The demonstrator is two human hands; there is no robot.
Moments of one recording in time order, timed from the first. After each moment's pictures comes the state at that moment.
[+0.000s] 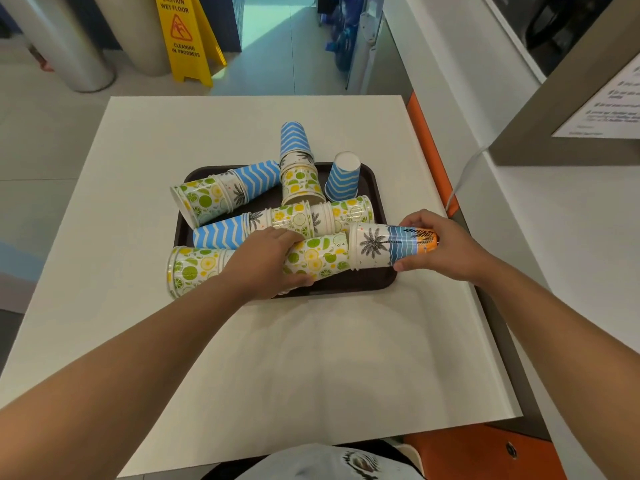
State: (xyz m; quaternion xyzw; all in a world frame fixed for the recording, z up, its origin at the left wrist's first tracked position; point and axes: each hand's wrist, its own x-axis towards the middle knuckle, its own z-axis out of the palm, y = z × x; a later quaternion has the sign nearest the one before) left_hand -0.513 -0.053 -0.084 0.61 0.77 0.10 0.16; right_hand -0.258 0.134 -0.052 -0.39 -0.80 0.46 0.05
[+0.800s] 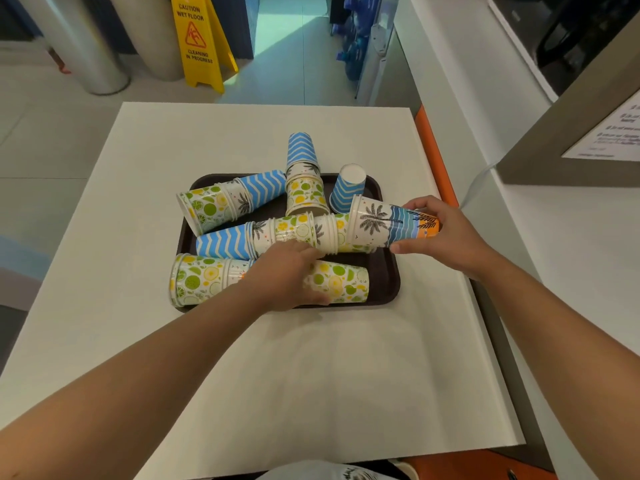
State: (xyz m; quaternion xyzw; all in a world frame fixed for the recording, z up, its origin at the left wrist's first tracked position) left_hand -0.496 -0.036 -0.077 0.64 0.75 0.07 0.16; right_hand -0.284 0.154 -0.037 -0.38 -0.79 0.47 0.12
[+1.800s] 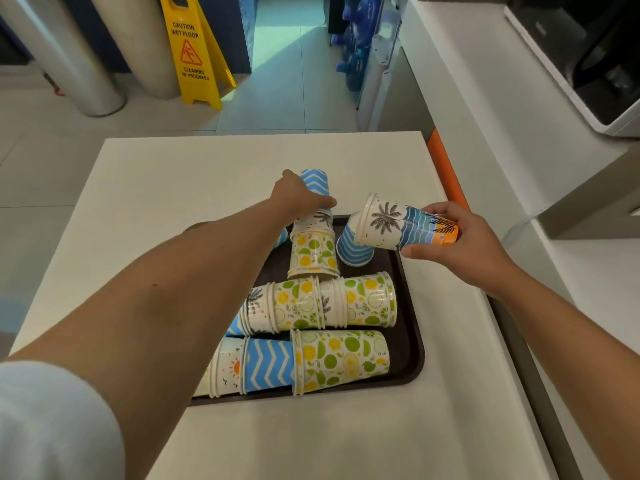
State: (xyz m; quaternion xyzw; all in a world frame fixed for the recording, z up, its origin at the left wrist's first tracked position) left_hand -0.616 0.171 -0.070 0.30 0.87 0.25 0.31; right_hand -0.343 0.224 -0.041 -0.42 -0.76 0.46 0.18
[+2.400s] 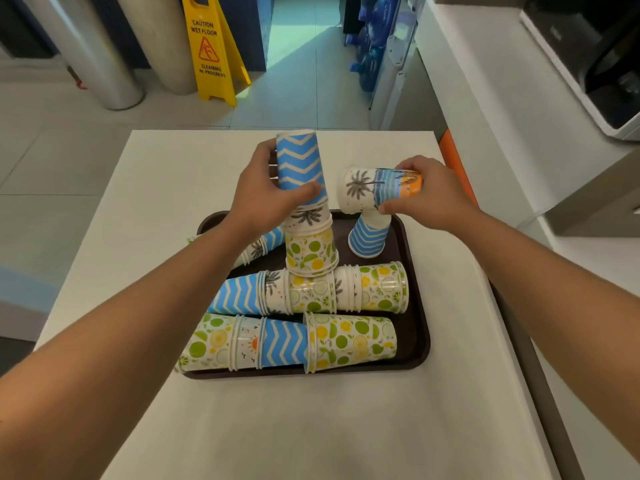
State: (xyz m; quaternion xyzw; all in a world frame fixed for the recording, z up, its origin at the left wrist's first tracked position) left_hand -0.616 0.067 -0.022 0.35 0.73 0.54 0.22; right_hand -0.420 0.237 -0.013 -0.41 -0.85 0.32 0.13
